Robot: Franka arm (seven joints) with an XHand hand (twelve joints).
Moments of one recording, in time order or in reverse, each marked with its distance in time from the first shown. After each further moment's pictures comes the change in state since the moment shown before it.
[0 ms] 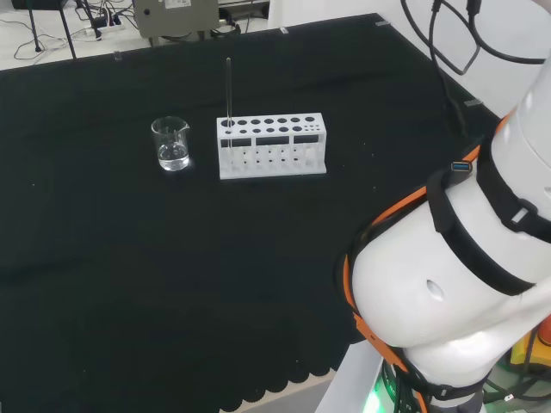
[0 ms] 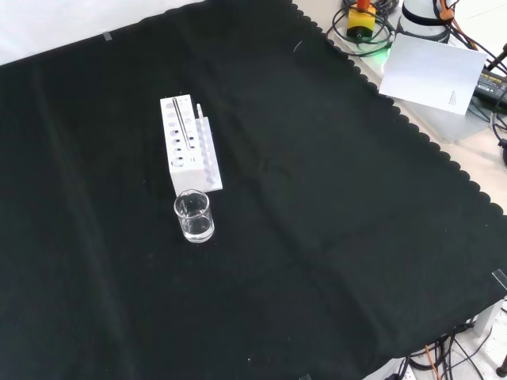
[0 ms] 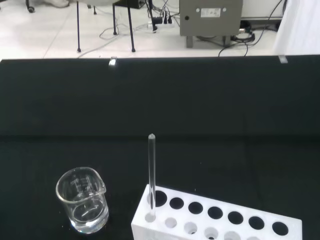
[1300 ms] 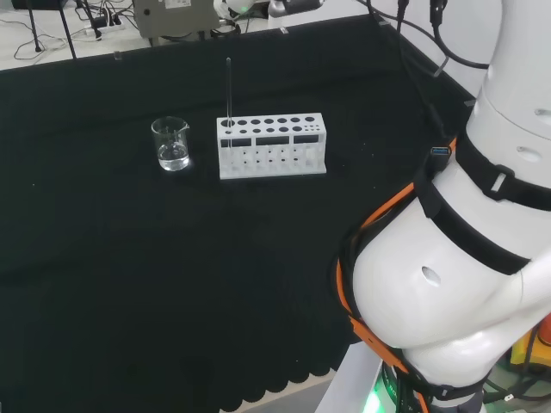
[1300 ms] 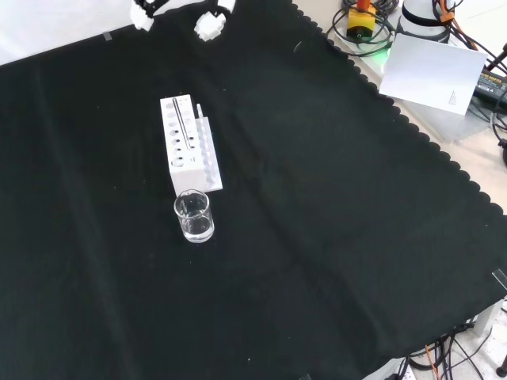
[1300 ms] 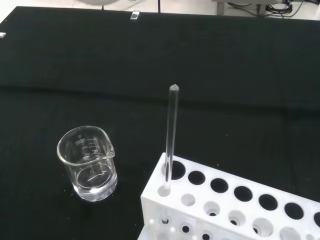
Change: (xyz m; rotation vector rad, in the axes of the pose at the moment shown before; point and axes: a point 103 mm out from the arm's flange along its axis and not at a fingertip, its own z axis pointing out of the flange) arm 0.016 0.048 0.072 0.075 -0.026 -0.104
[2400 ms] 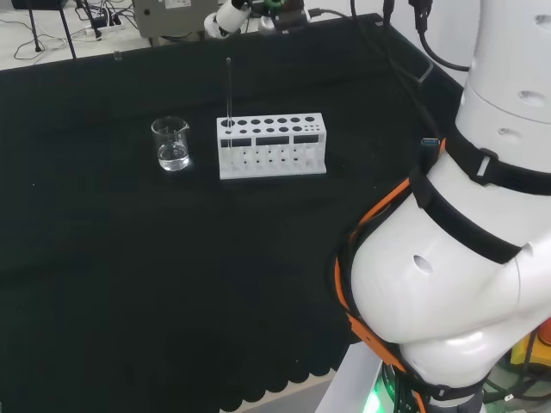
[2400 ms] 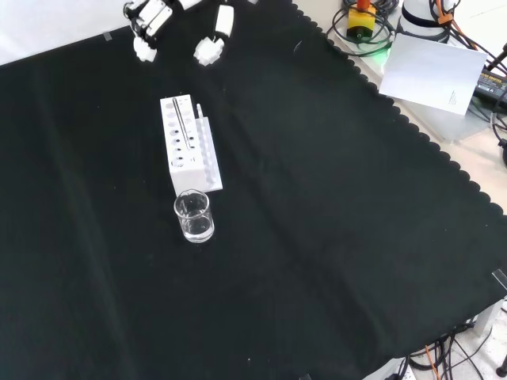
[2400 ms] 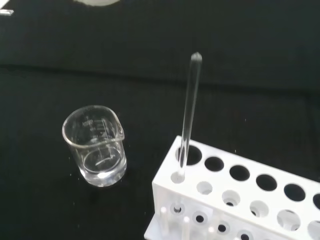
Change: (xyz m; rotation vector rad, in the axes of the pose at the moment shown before) arm 0.009 0.023 0.036 0.042 0.005 -0.034
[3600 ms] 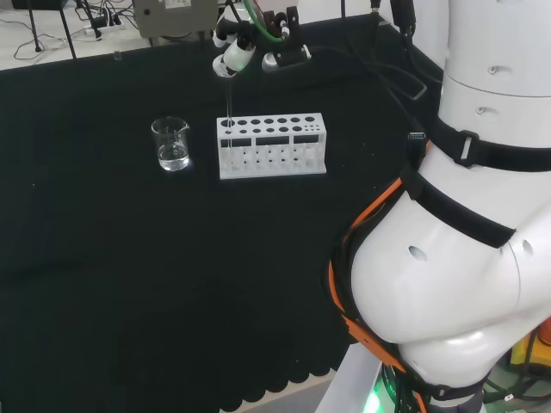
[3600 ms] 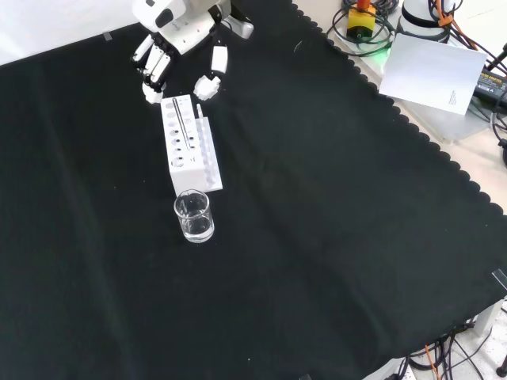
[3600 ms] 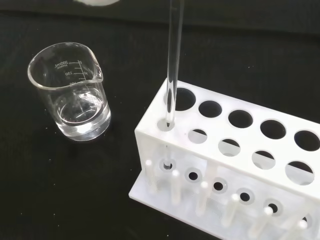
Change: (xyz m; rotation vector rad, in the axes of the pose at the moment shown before) arm -0.012 0.022 0.066 0.085 -0.001 -0.006
